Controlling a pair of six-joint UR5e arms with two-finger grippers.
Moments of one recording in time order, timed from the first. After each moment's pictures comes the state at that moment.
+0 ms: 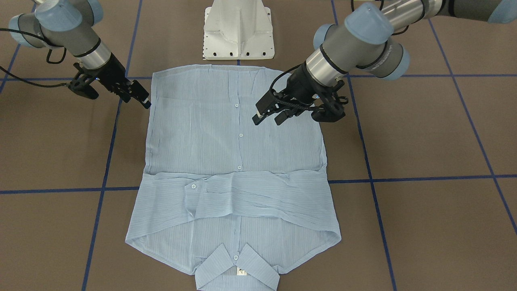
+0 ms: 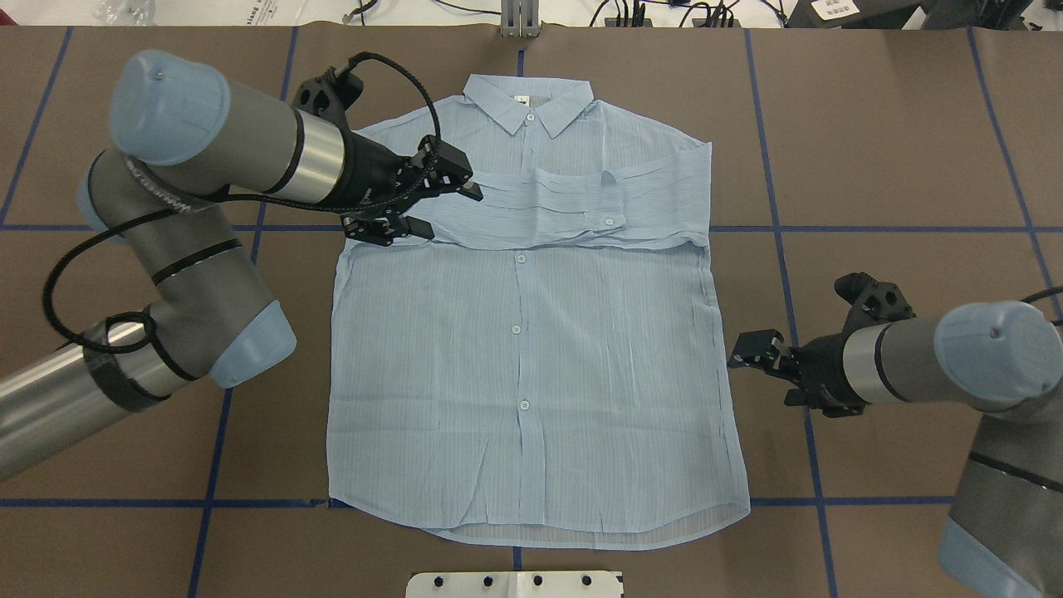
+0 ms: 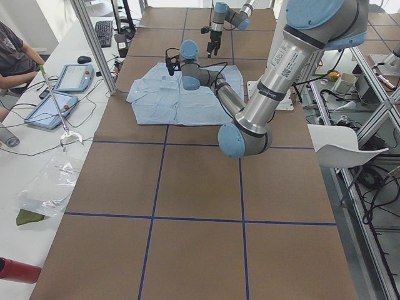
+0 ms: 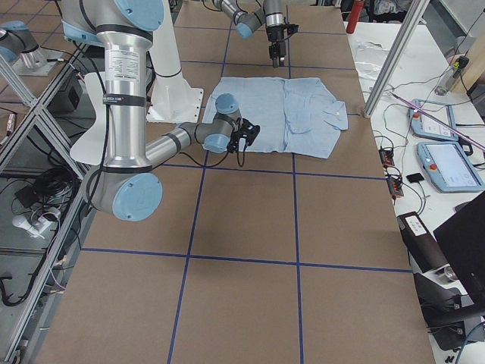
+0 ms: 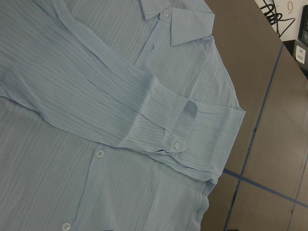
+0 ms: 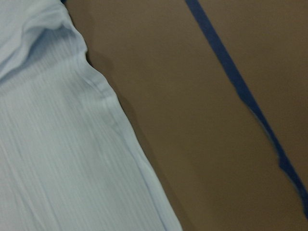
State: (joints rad) left arm -0.74 -2.12 -1.70 -2.29 -2.09 -1.72; right arm 0.47 -1.67 2.00 -0.90 1.82 1.81
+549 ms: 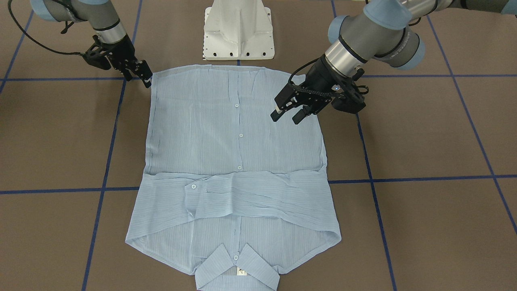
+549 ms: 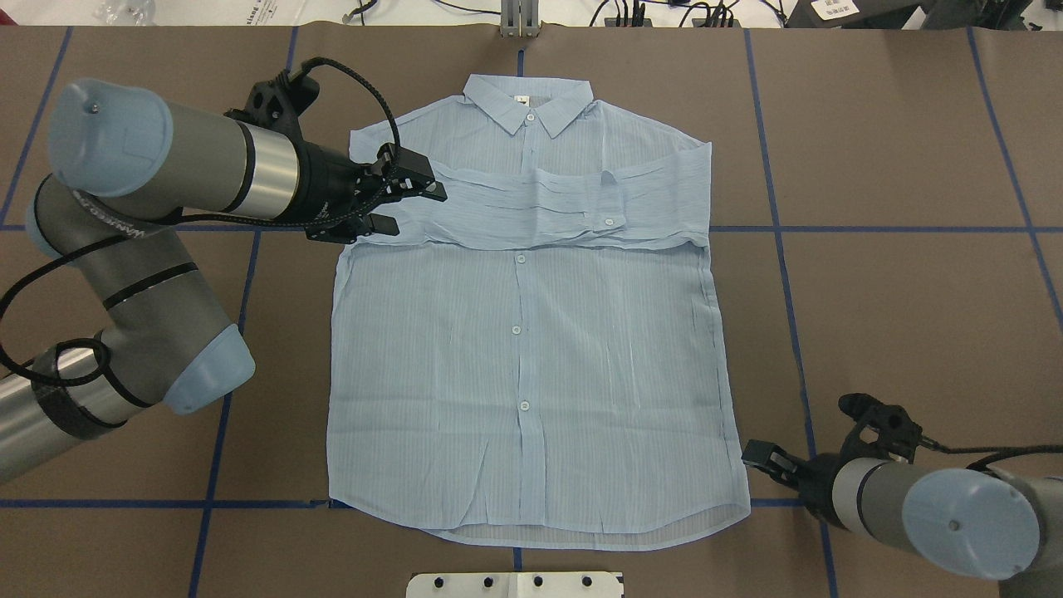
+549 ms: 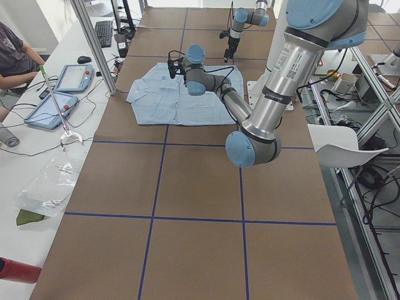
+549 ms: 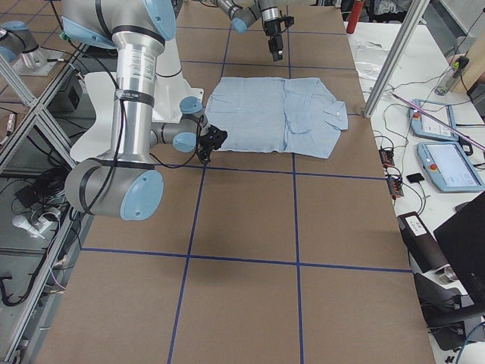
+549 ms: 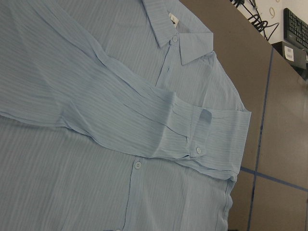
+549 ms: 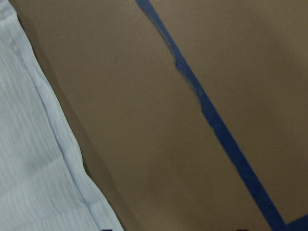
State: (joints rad) left arm -0.73 -2.06 -1.76 -2.29 -2.00 -1.67; right arm 0.14 -1.76 2.10 -1.05 1.47 2.00
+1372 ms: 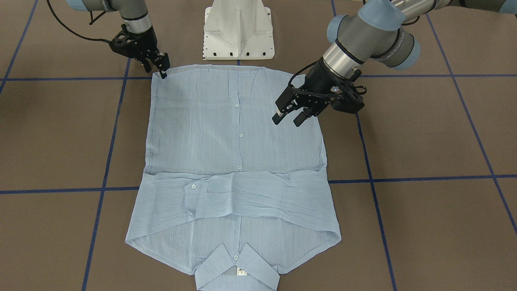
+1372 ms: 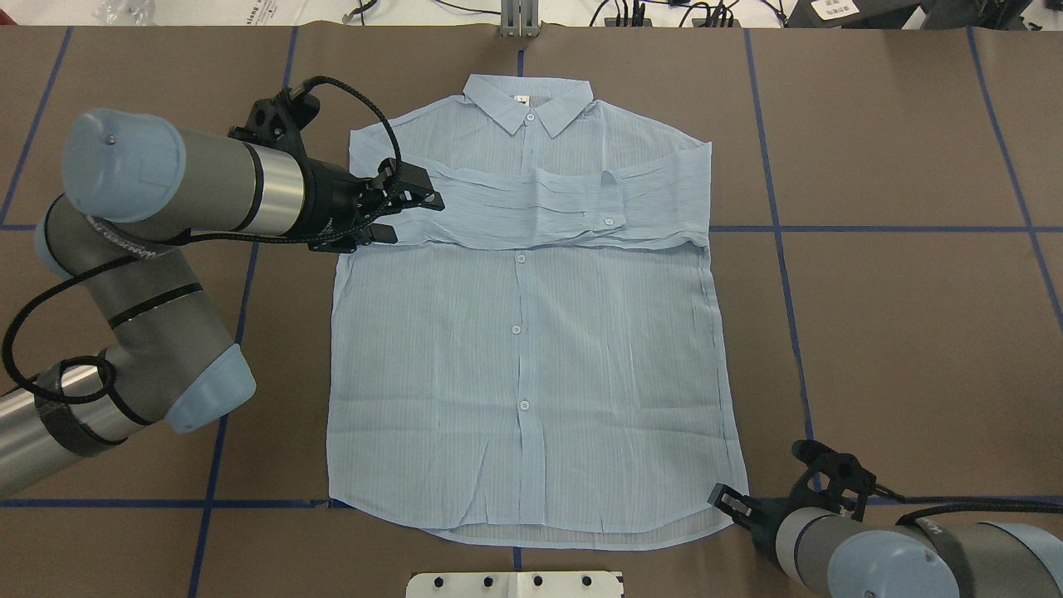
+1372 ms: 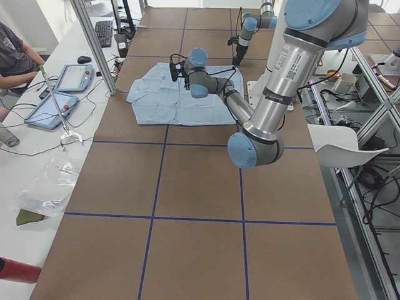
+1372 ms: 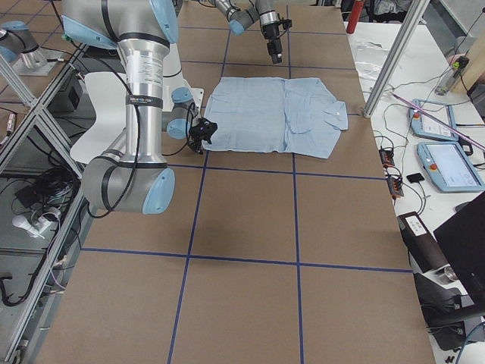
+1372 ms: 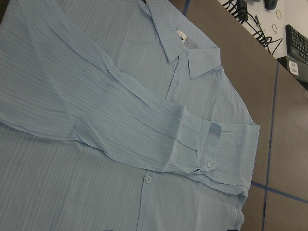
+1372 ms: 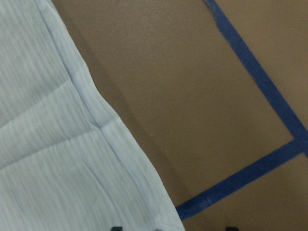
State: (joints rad) left arm -0.70 -2.04 -1.76 -2.29 -1.93 -1.67; right arm 0.03 -1.66 2.11 -1.23 1.39 2.10
